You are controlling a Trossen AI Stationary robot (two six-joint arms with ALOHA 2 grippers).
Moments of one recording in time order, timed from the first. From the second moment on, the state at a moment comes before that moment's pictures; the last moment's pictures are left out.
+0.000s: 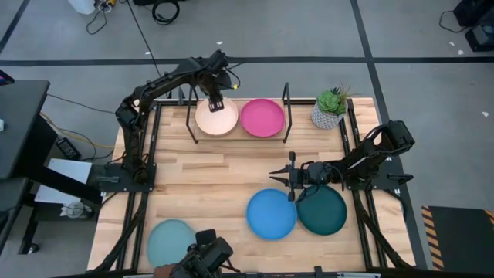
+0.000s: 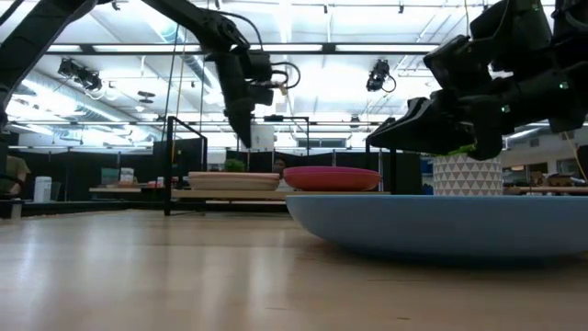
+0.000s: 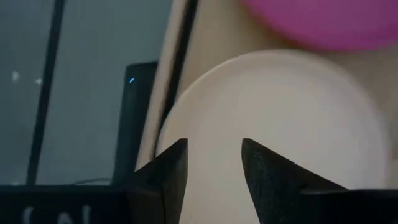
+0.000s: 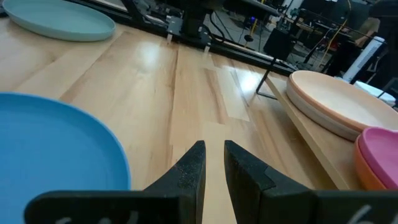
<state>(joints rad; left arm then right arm) 0.74 1.96 1.79 -1.01 -0.01 0.53 0.21 1.62 0.28 1.12 0.34 -0.26</state>
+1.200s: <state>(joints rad) 0.50 1.95 1.71 -1.10 0.34 0.25 0.20 1.62 0.28 1.07 0.35 -0.35</state>
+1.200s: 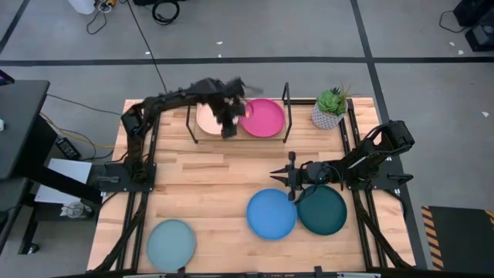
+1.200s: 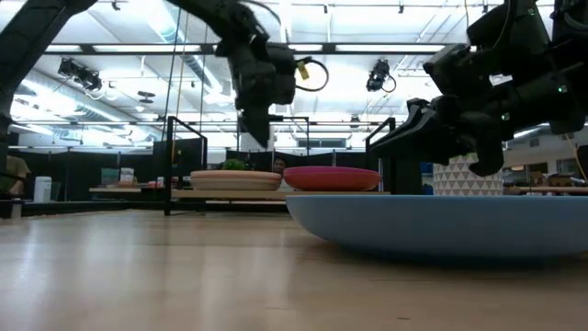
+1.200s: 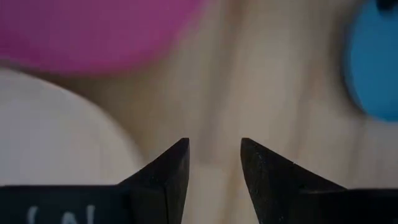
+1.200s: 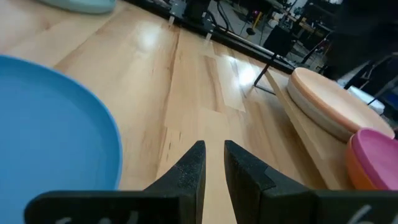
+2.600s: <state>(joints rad) -0.16 2.19 1.71 -0.75 0.02 -0.64 0.39 1.61 0.14 1.50 0.94 -0.76</state>
